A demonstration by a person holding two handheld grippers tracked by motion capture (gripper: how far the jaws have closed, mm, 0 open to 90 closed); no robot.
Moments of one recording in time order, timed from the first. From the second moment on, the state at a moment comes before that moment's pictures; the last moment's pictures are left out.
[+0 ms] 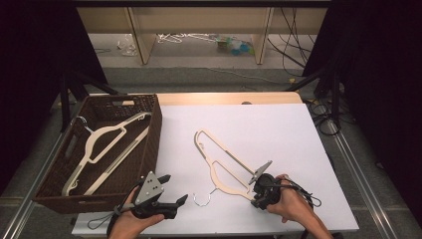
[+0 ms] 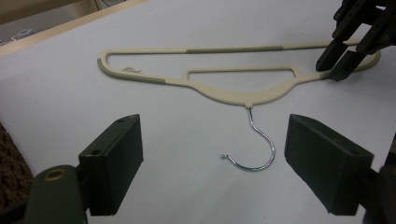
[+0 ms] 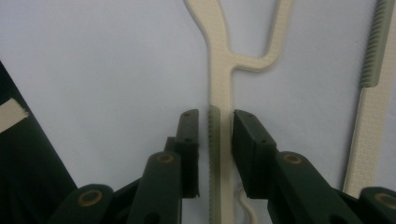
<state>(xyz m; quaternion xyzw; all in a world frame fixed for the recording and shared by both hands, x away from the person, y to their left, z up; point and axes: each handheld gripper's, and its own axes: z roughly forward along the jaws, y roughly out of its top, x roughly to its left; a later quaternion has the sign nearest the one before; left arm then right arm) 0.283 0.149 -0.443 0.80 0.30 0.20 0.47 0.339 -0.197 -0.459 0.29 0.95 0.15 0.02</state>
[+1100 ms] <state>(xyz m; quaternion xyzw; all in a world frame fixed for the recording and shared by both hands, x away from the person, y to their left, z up) 0.341 0.078 -0.471 0.87 0.22 0.21 0.38 0.333 -0.205 -0.427 0.25 0.96 0.14 0.04</state>
